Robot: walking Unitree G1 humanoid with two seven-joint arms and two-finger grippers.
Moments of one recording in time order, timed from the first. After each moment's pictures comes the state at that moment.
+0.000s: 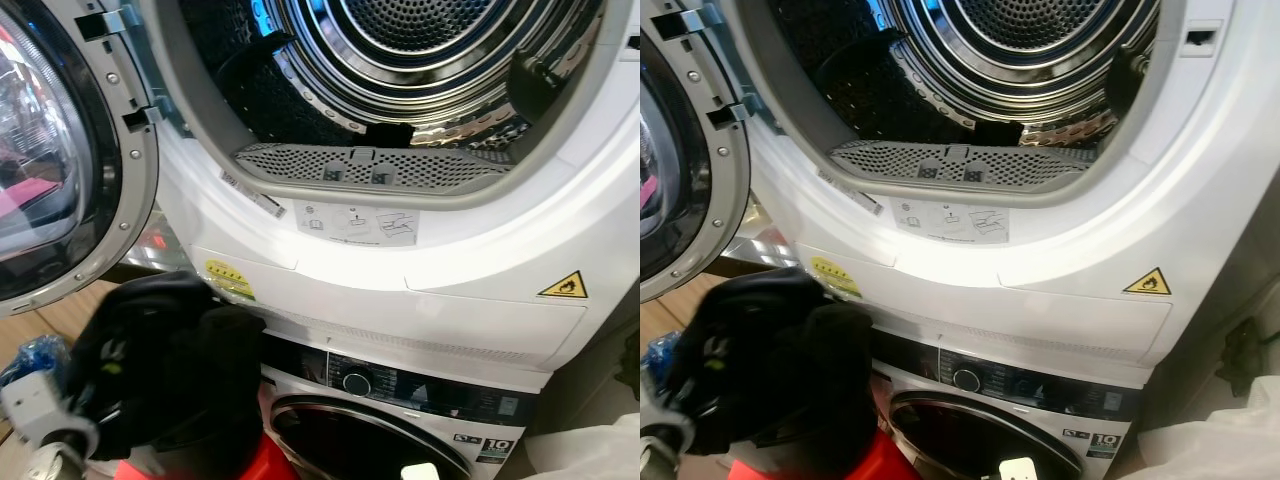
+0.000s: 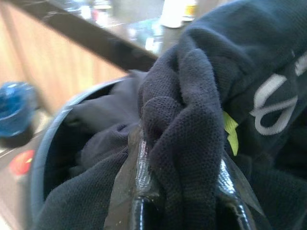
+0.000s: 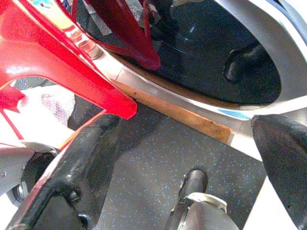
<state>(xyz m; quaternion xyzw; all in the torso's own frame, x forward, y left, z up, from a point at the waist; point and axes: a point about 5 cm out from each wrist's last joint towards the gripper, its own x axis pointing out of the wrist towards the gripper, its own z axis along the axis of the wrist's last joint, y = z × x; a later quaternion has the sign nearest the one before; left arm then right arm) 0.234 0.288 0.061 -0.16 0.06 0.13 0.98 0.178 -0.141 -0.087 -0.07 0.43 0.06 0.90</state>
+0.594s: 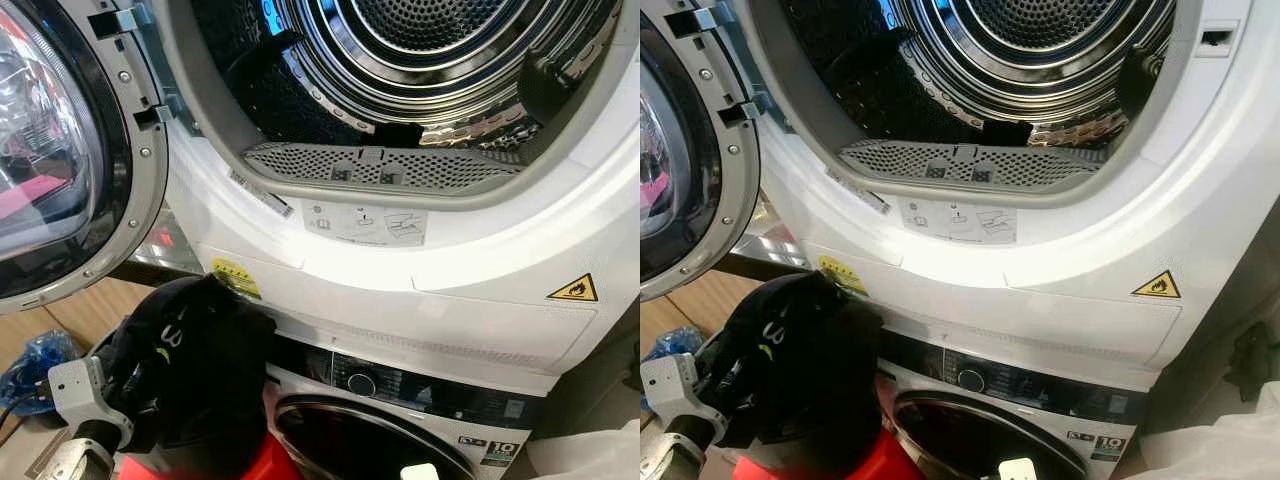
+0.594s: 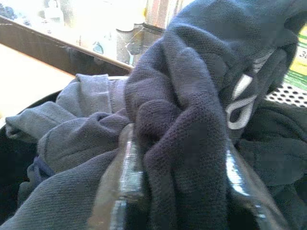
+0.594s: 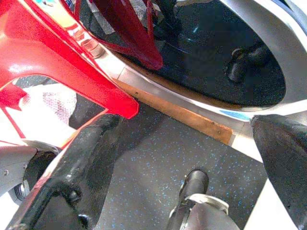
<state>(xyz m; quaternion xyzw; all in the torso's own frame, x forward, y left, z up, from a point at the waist) 0.234 0.264 0.065 -0.14 0.04 0.05 0.99 0.178 -0.140 -0.088 -0.07 0.43 0.06 0.90</state>
